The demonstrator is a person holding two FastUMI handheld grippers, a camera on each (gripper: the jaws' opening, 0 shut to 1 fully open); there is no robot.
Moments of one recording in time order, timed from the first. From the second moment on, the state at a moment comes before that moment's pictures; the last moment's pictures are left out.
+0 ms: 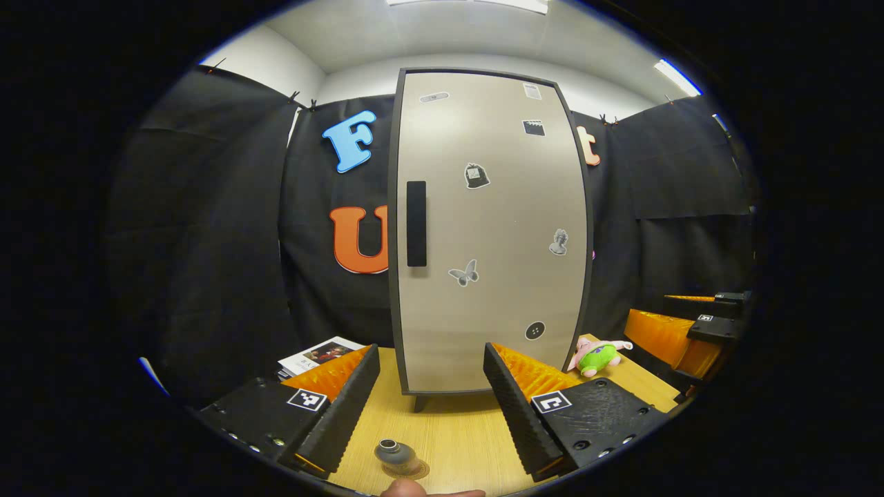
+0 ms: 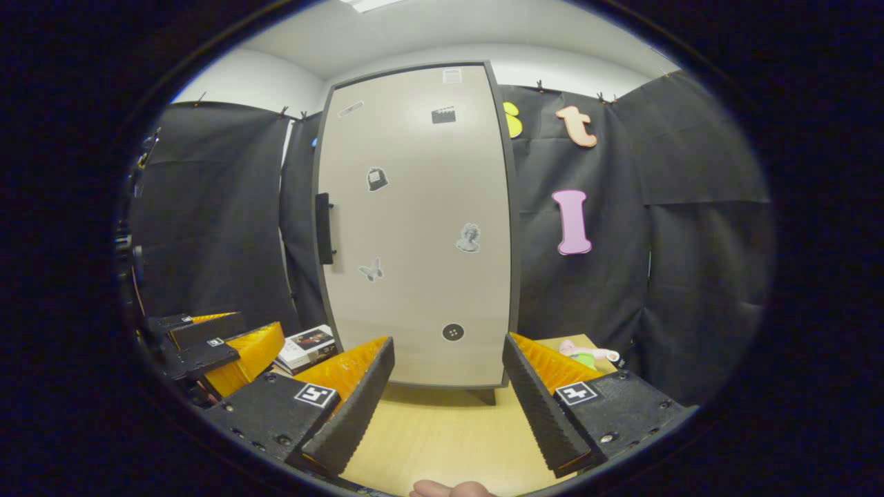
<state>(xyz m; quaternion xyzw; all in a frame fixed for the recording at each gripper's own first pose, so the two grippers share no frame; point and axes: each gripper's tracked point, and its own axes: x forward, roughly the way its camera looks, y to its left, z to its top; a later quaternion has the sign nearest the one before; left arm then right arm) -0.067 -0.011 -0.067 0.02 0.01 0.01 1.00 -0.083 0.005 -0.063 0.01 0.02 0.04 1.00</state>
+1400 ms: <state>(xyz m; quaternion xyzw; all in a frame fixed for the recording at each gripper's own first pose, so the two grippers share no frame) -0.064 -0.022 -0.062 0.00 0.00 0.01 1.00 -0.075 -0.012 -0.063 0.00 0.03 0.04 1.00</state>
